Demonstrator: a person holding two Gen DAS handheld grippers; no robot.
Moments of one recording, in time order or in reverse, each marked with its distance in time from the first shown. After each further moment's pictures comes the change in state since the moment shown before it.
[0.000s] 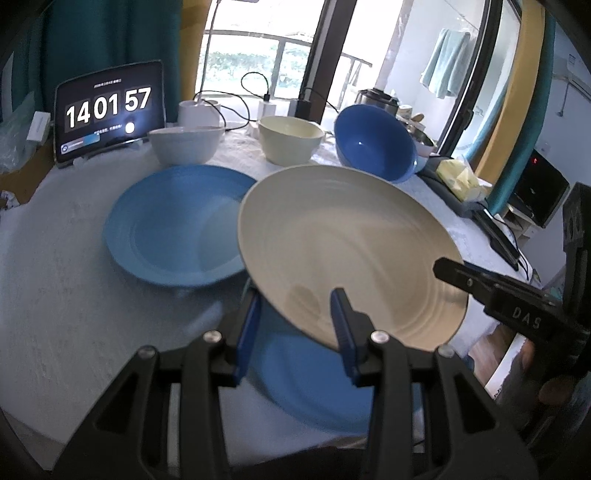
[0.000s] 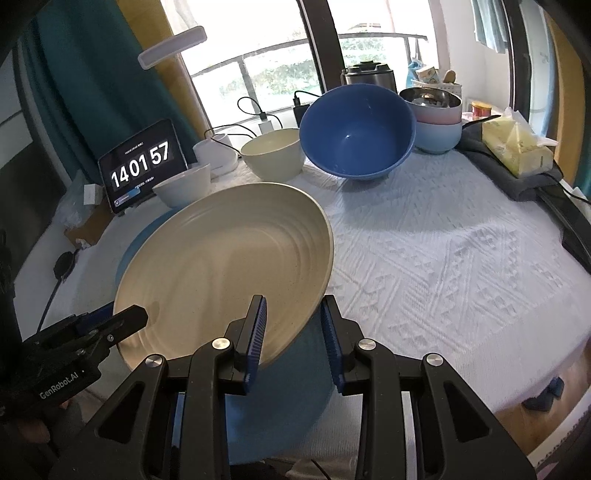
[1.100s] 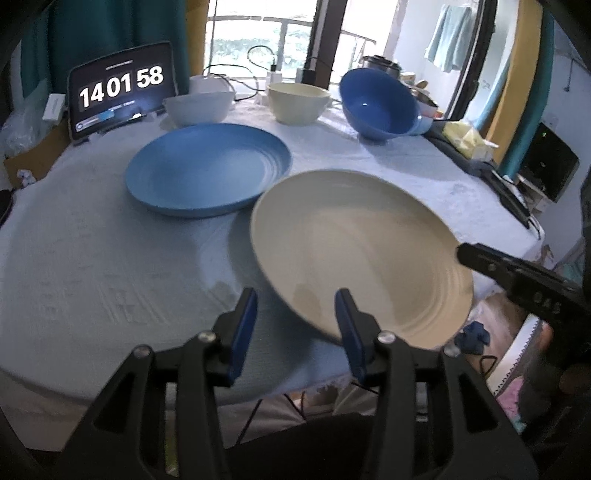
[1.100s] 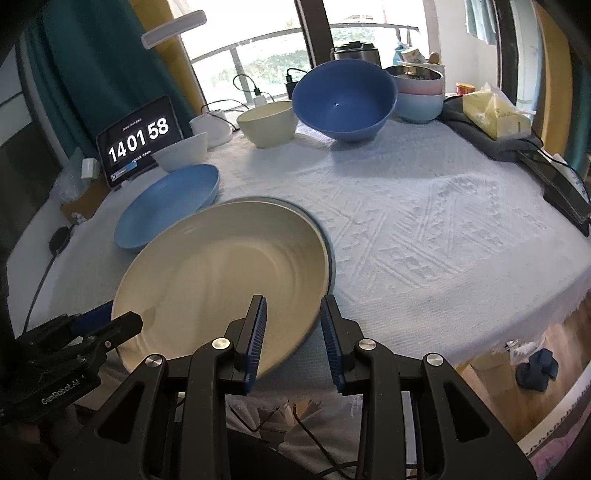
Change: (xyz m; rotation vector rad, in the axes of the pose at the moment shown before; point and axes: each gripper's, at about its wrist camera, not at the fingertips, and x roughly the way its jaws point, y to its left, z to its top) left arm -0.009 -0.004 -0.048 0.026 0.095 0.077; right arm -0.017 0.004 -0.049 0.018 0.034 -0.041
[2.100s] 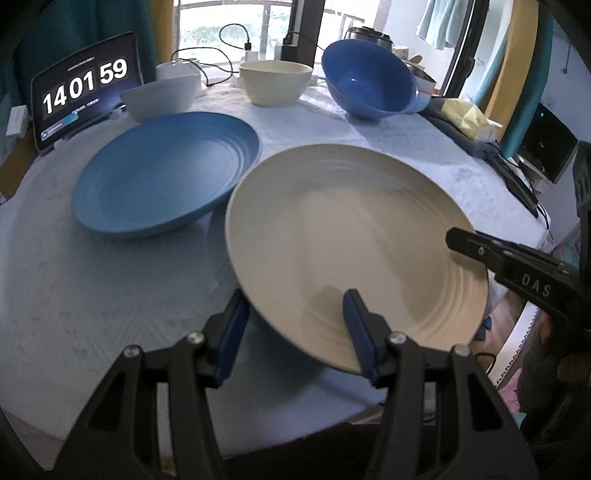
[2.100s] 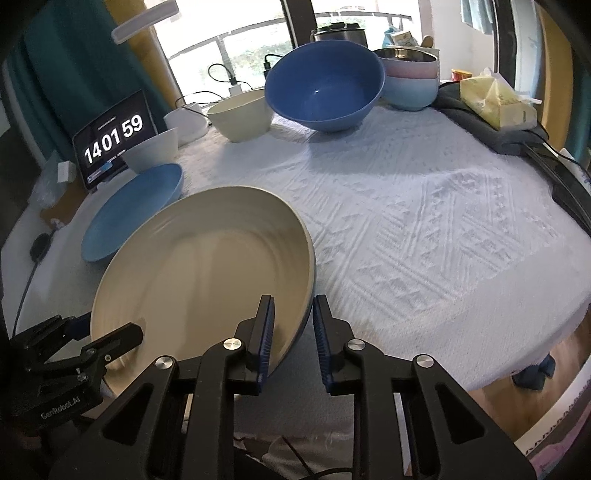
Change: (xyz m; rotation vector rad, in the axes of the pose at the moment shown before) left arm 0.050 -0.022 0.027 0.059 0.082 -0.026; right arm 0.042 -0.025 0.021 0.028 0.062 -0.041
